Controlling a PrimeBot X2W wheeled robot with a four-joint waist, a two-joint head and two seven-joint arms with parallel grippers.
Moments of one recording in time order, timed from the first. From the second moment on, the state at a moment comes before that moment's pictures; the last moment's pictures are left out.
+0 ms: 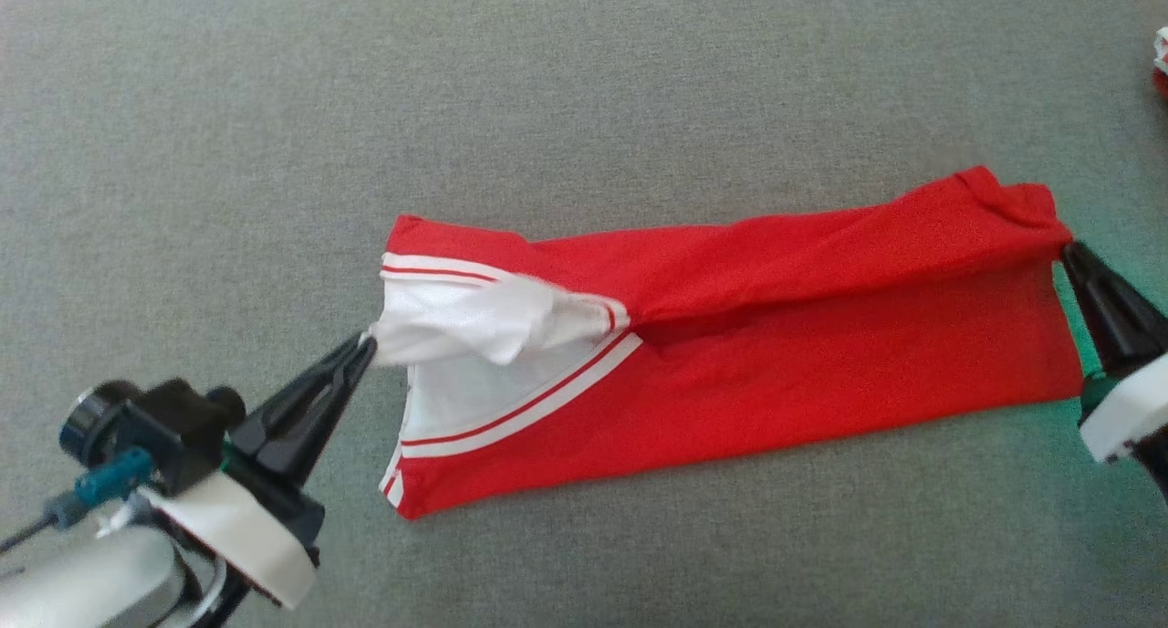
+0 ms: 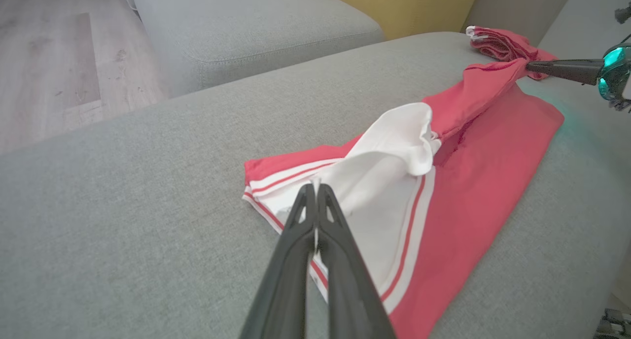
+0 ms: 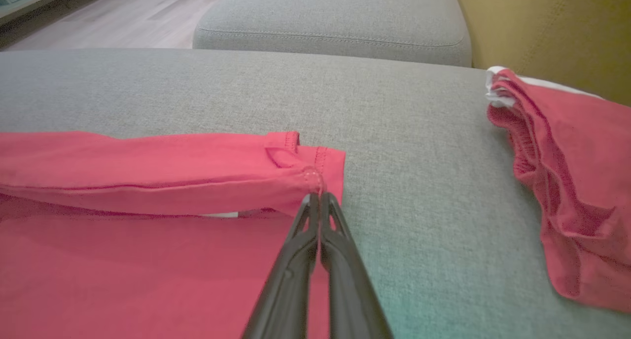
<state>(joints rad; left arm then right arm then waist) -0.64 1.00 -1.26 -0.26 -0.98 0.25 -0.17 -0.27 -0.67 0.38 0.36 0.65 0.13 -0.08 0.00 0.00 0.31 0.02</state>
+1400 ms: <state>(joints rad) -0.04 0.36 -0.58 -0.19 -0.34 0.52 -0.25 -0.14 -0.26 -0.12 0.43 0.49 0.13 0.04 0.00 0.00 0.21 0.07</state>
